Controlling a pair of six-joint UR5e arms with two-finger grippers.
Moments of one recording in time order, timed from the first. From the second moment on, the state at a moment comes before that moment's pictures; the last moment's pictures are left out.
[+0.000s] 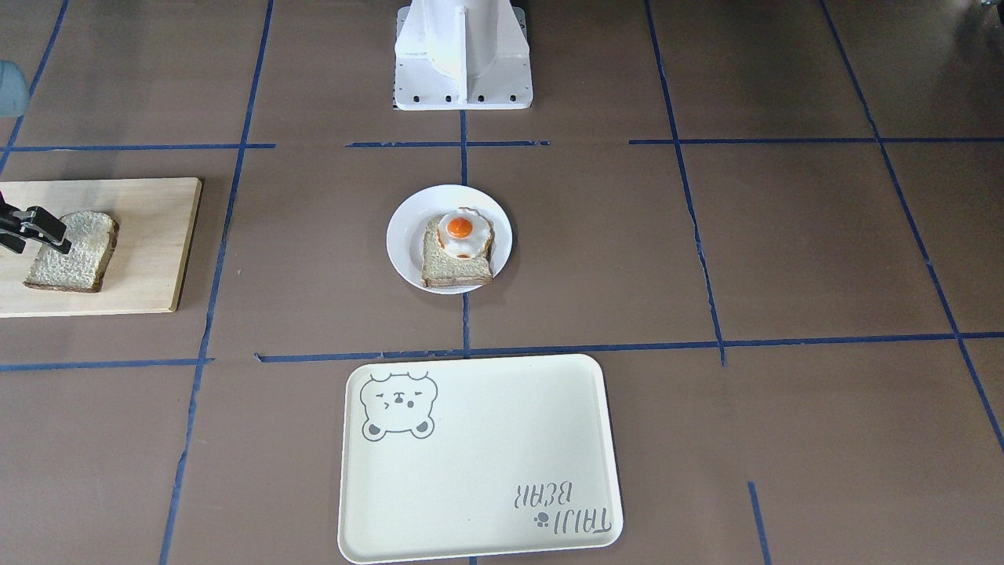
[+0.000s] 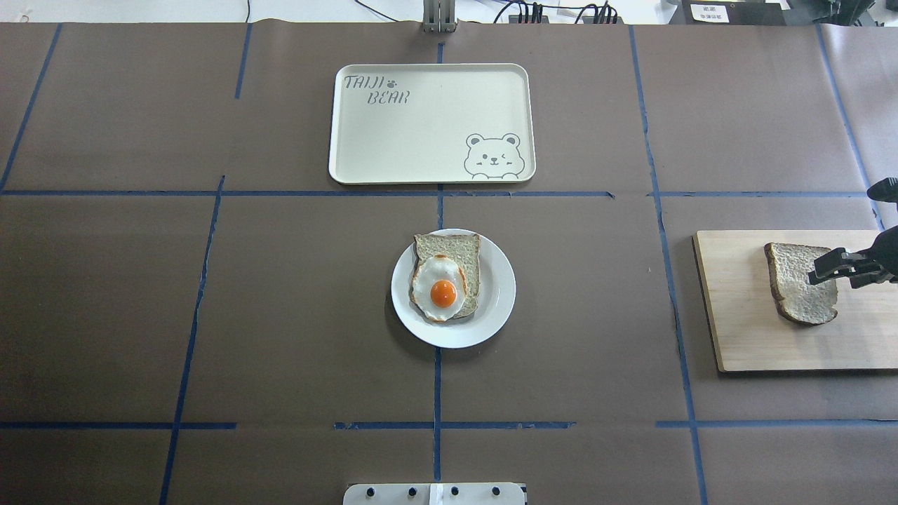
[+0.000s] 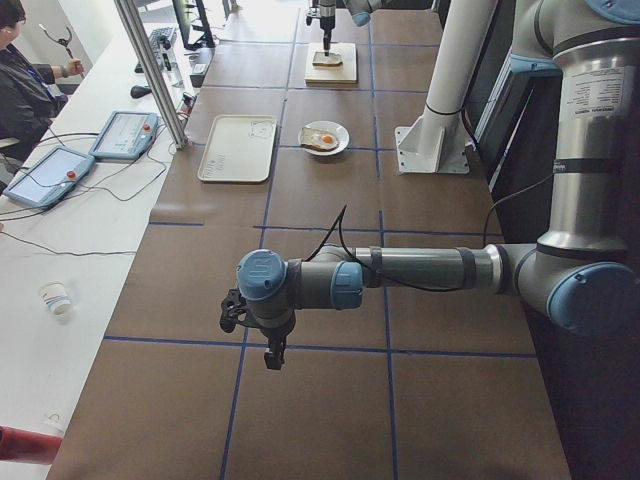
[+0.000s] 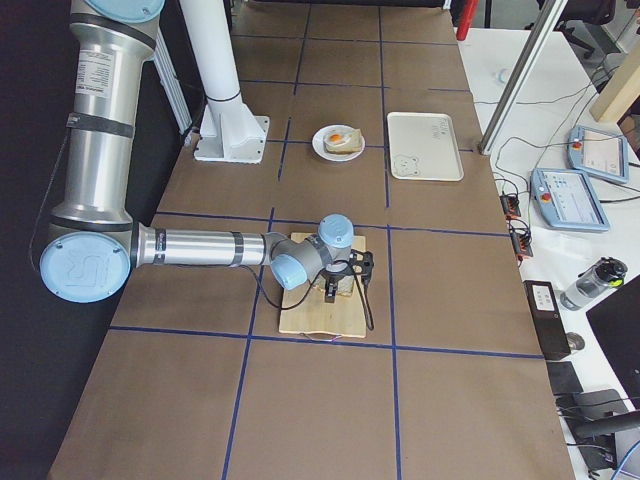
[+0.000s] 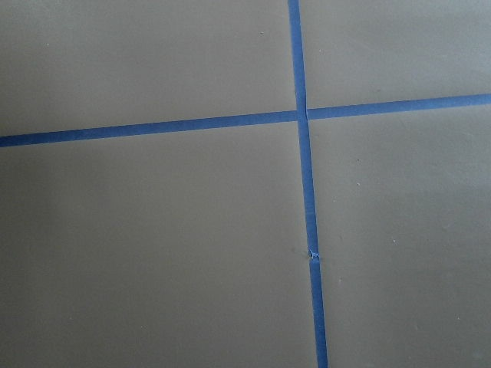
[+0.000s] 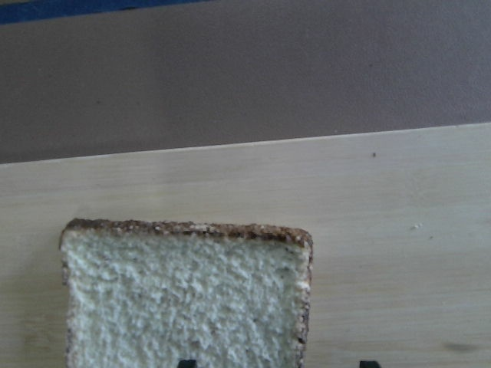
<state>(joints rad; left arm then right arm) -1.58 -1.54 -1.59 -1.56 -2.37 0.12 1.05 -1.73 1.61 -0.96 2.26 0.79</state>
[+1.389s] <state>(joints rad) -1.58 -1.54 -1.58 -1.56 -2.36 0.12 1.05 -1.73 1.60 -0.96 2.25 0.79</state>
